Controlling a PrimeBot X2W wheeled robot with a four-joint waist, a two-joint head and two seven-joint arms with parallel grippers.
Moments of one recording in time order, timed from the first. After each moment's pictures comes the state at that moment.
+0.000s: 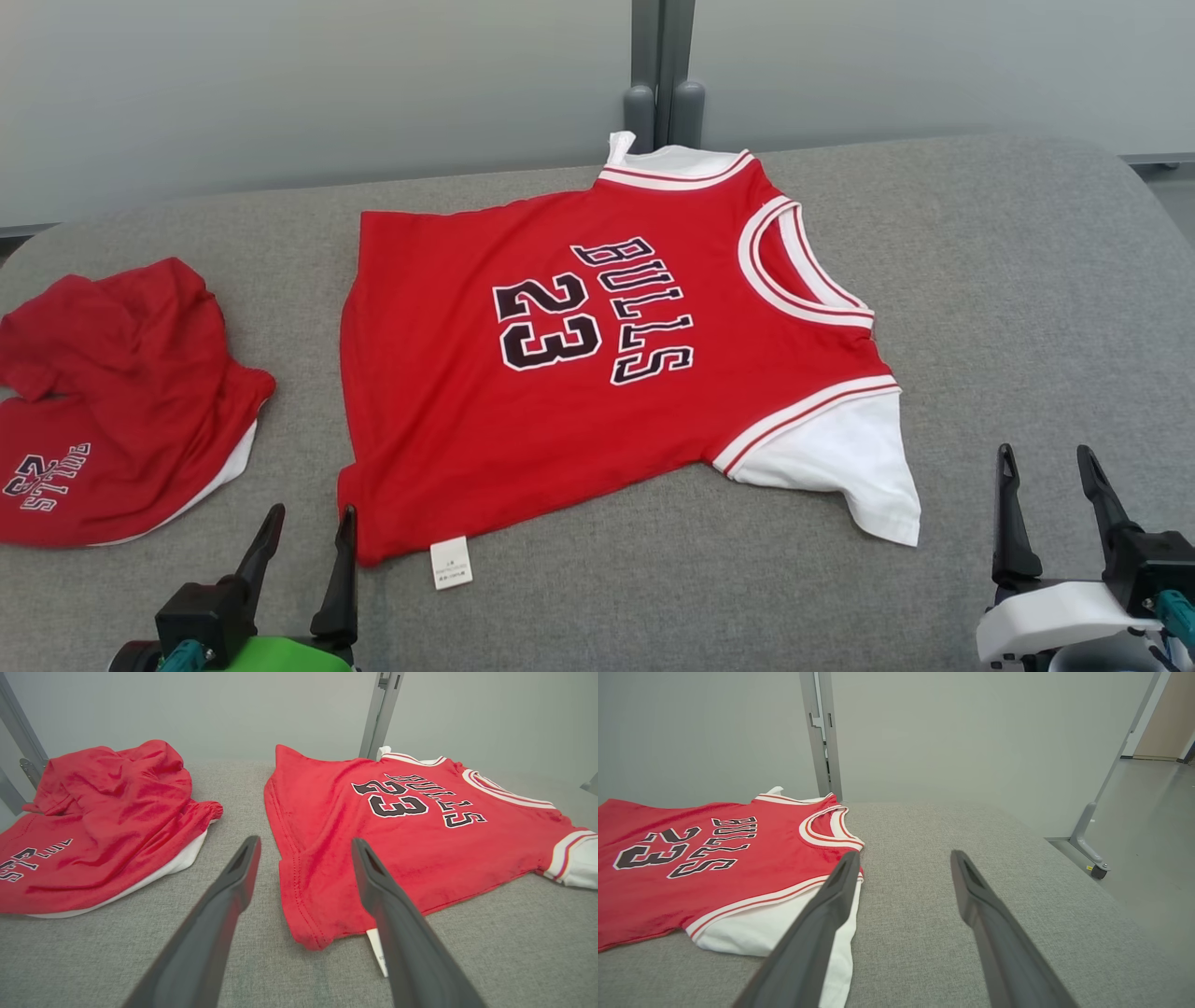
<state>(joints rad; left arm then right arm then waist) 0.09 0.08 -0.10 0.19 -0.28 -0.07 -0.26 0.21 -0.08 0.02 0.01 0.07 -0.12 -0.25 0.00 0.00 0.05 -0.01</state>
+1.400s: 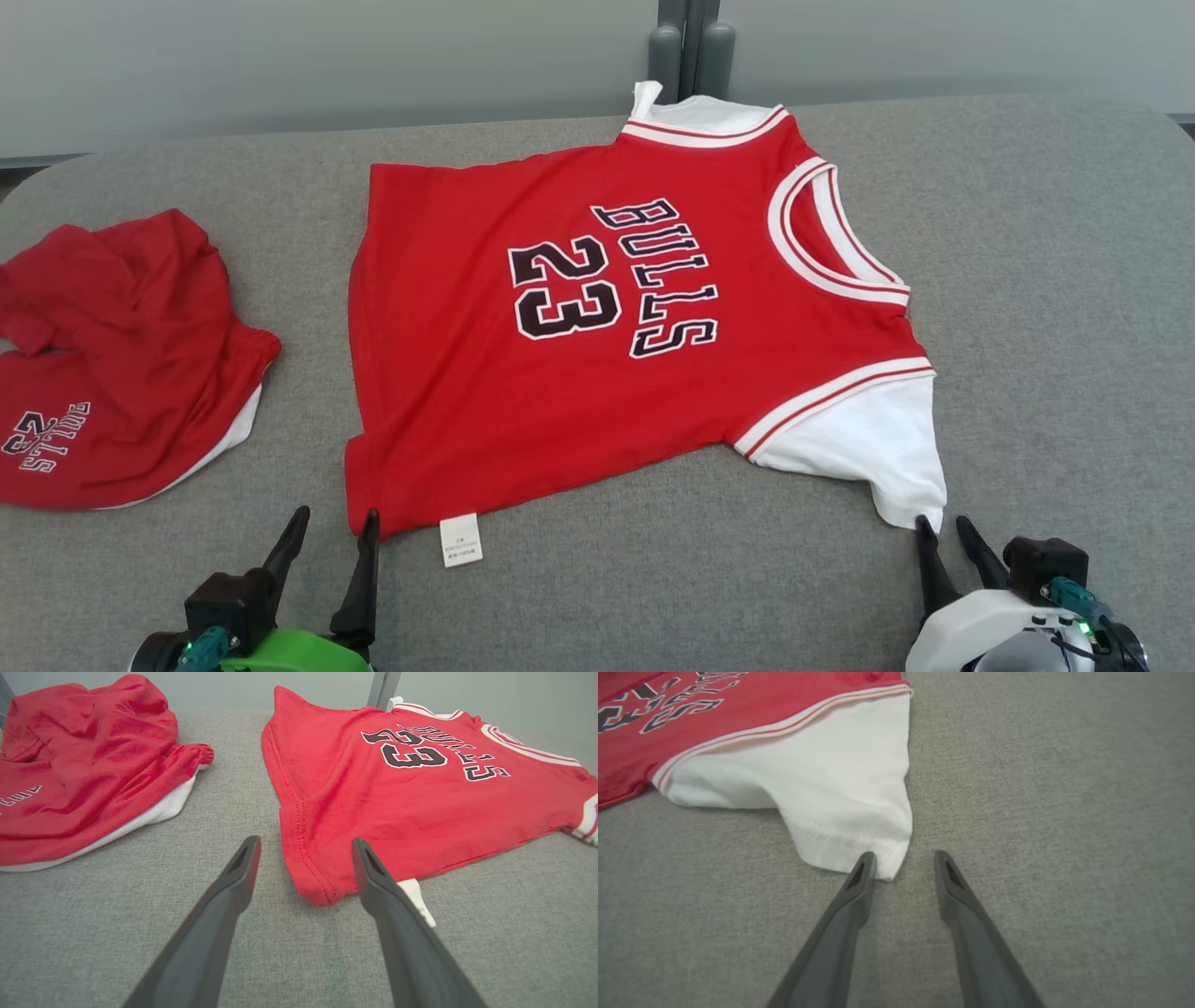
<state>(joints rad) 0.05 0.06 -0.11 0.28 -0.24 -0.11 -0.26 0.05 -0.05 0.10 0.50 0.18 -0.03 -0.25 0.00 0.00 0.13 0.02</state>
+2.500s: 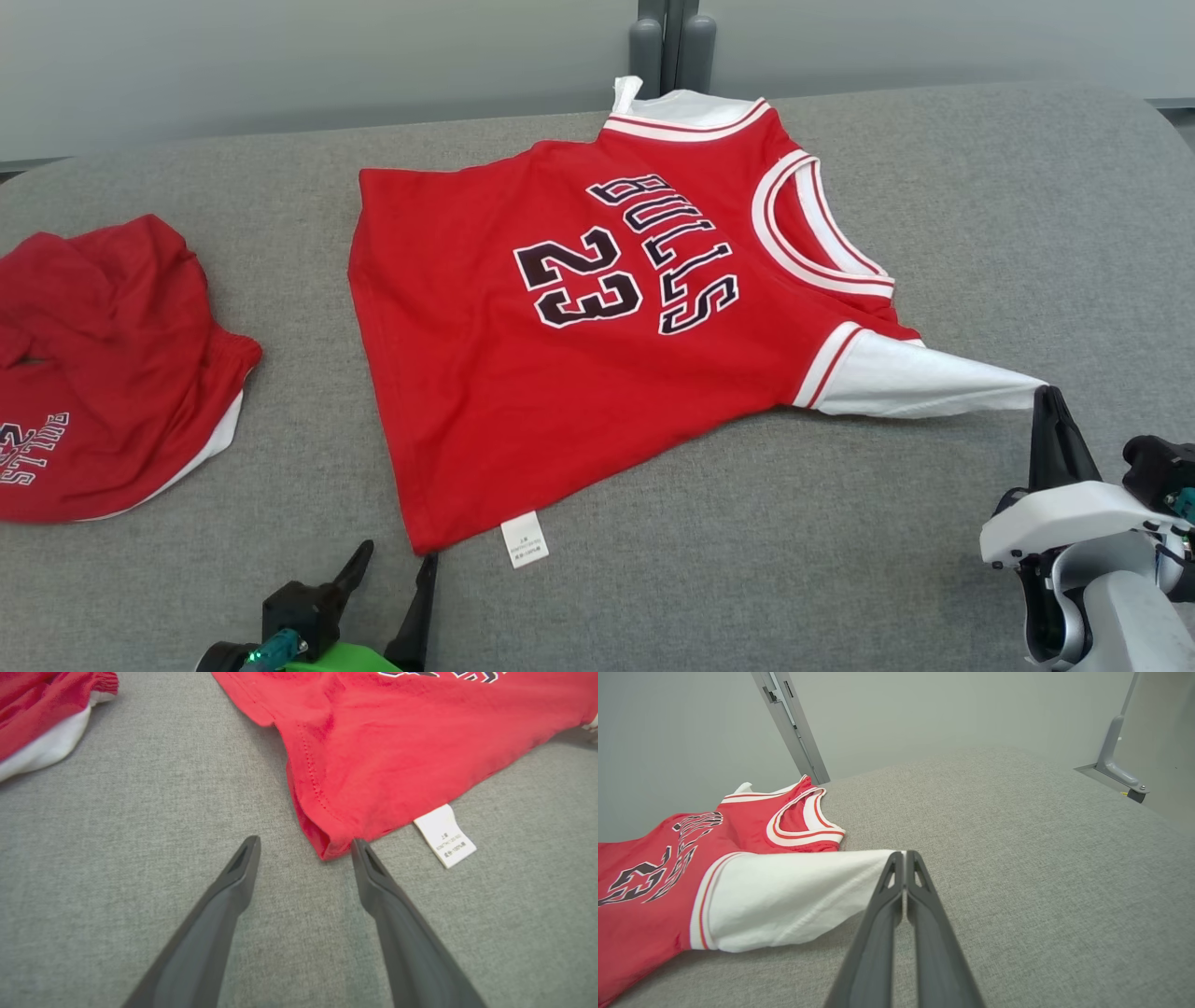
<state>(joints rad) 0.00 0.05 -0.22 0.44 -0.24 -0.12 -0.26 -0.07 -0.07 -0.08 0.36 0.24 -0.02 -0.25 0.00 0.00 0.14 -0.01</state>
